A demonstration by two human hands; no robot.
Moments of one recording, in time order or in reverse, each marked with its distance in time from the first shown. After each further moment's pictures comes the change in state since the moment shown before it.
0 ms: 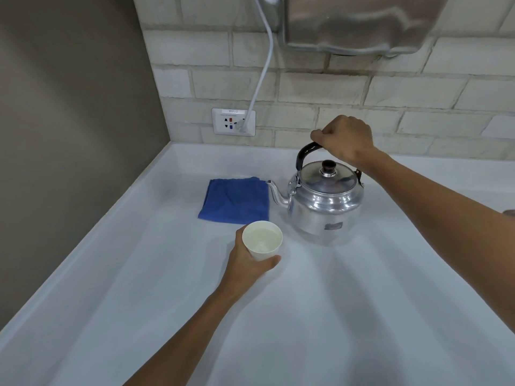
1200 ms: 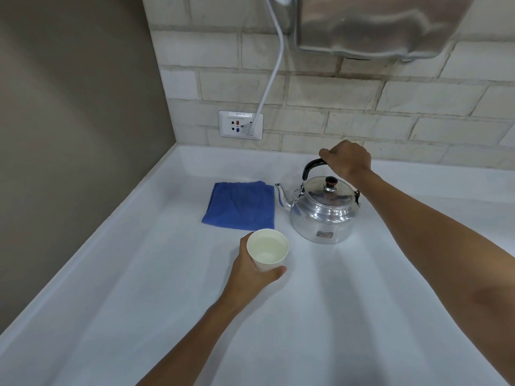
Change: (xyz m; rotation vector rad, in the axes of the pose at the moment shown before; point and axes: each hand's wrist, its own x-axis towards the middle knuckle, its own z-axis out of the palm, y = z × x) left_hand -0.003 0.012 -0.002 0.039 -0.028 -0.021; right_hand 0.022 0.034 0.060 0.022 -0.022 0.220
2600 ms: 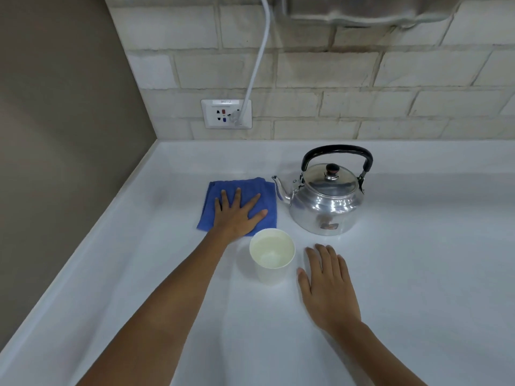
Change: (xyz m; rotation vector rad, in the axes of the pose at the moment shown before) left_hand 0.166 -0.057 -0.020 1.131 -0.299 0.046; right_hand -0.240 0.005 0.092 -0.259 -0.209 -0.008
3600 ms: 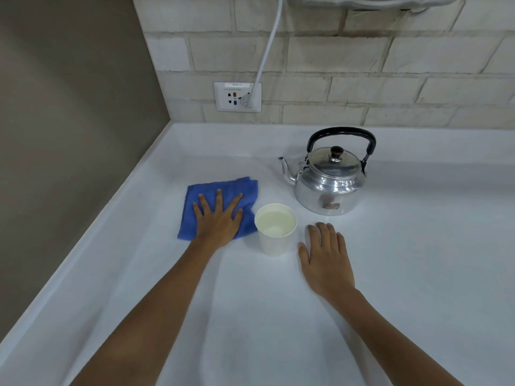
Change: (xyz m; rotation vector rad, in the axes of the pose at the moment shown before) left_hand -0.087 -0.025 0.010 -0.003 0.107 -0.154; right_hand 0.000 0.003 0.004 -0.026 0.002 -0.041
